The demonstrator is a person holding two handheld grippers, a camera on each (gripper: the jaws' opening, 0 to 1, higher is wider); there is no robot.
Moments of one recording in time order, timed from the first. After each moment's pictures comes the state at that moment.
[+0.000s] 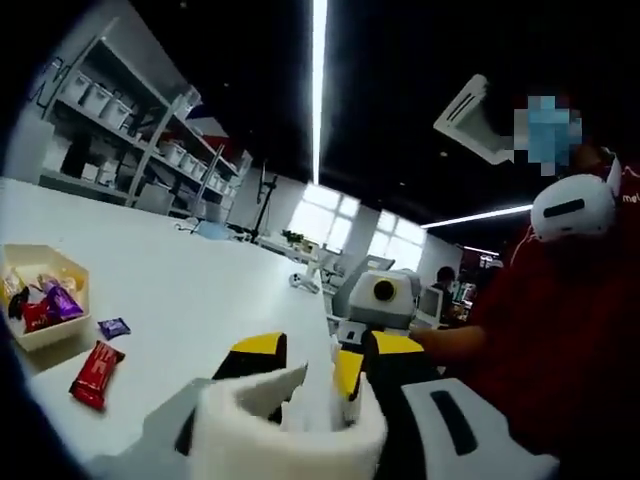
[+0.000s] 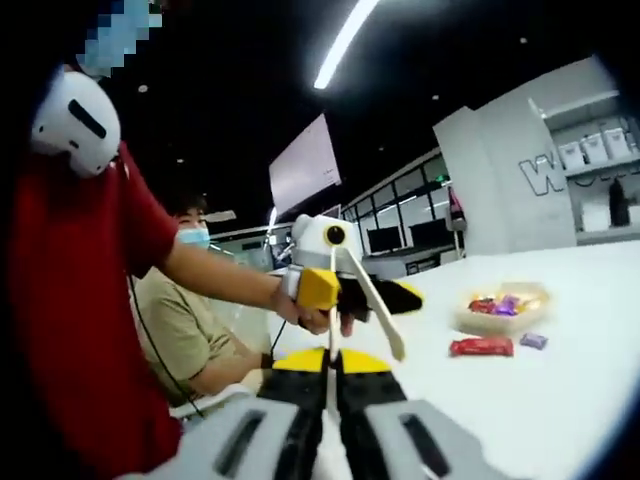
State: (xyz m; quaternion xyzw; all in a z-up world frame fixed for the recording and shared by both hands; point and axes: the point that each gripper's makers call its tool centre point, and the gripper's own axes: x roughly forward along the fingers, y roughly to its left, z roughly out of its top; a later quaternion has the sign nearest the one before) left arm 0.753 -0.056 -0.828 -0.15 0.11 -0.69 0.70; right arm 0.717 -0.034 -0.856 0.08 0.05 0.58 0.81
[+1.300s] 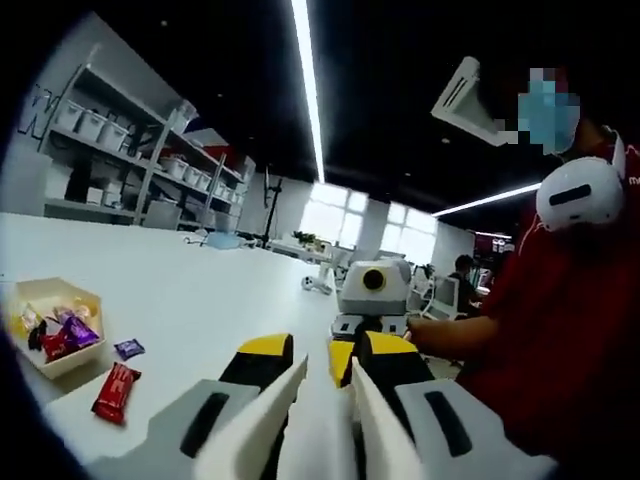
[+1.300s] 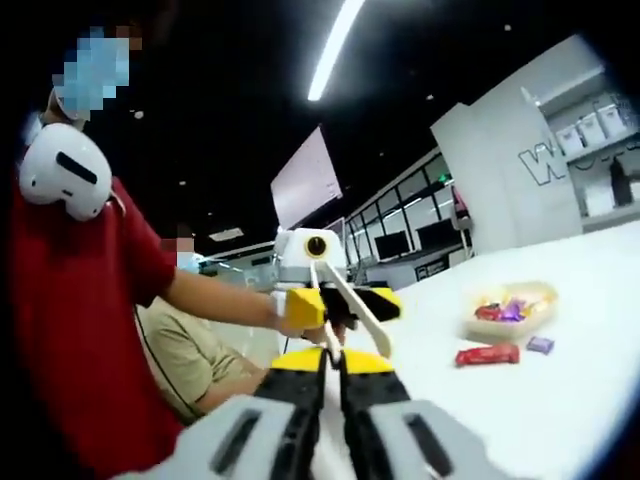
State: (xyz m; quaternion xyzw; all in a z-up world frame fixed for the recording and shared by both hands) left arm 0.753 -0.058 -0.816 -0.10 0.08 -0.67 0.73; right arm 0.733 -0.039 -0.839 0.12 0.05 0.57 0.81
